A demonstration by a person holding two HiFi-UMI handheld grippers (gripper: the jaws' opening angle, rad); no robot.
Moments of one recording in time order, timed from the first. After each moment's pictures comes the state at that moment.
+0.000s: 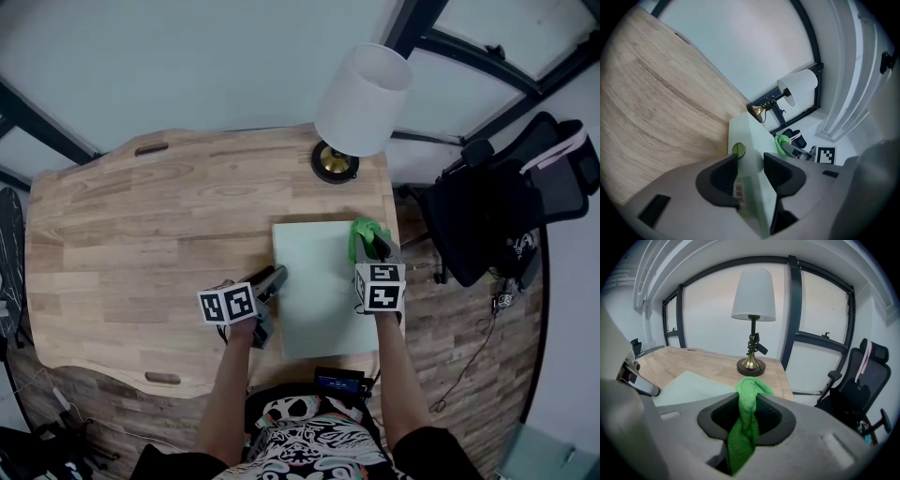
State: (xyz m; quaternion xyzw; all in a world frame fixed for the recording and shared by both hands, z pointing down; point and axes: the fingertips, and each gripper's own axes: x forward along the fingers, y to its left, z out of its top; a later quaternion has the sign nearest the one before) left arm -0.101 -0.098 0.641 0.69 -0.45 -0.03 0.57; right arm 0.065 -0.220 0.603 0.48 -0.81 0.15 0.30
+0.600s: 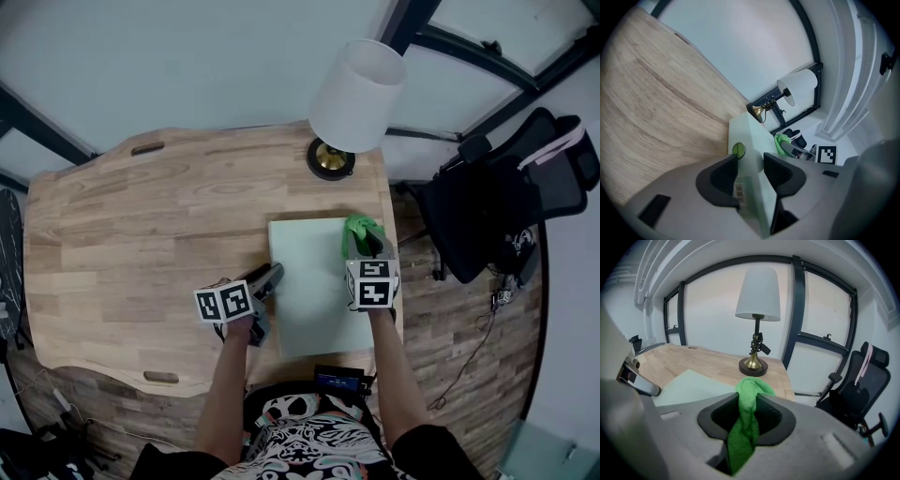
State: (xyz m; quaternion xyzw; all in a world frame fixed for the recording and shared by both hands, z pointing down) left arm -0.100 -0.098 0.641 0.69 -0.45 -0.03 0.56; right arm 0.056 -0.219 0.602 0.47 -0.81 0.14 0.31
